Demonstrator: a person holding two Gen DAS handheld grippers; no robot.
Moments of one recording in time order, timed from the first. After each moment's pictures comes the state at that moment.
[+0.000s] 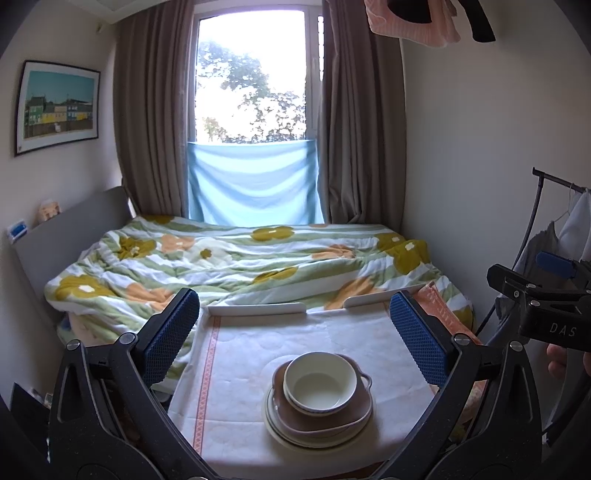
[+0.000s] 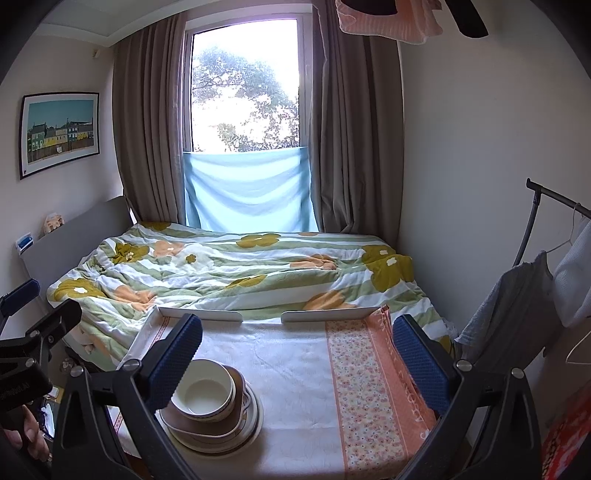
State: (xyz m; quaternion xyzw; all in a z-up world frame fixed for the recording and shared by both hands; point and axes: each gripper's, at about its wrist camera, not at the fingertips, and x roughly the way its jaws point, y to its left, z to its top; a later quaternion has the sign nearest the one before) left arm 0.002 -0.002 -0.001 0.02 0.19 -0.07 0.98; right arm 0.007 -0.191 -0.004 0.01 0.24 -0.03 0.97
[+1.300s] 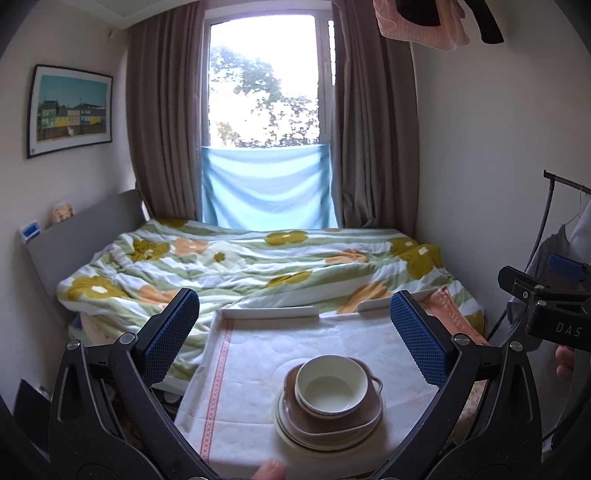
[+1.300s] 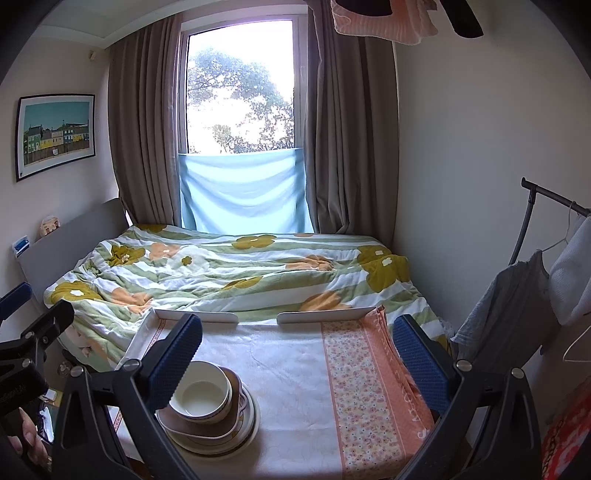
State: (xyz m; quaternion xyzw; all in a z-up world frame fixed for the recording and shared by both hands) left arm -0.004 -0.002 0.001 0.02 0.18 -0.03 0.98; right arm 0.010 -0.195 -0.003 0.02 0.24 -0.03 0.97
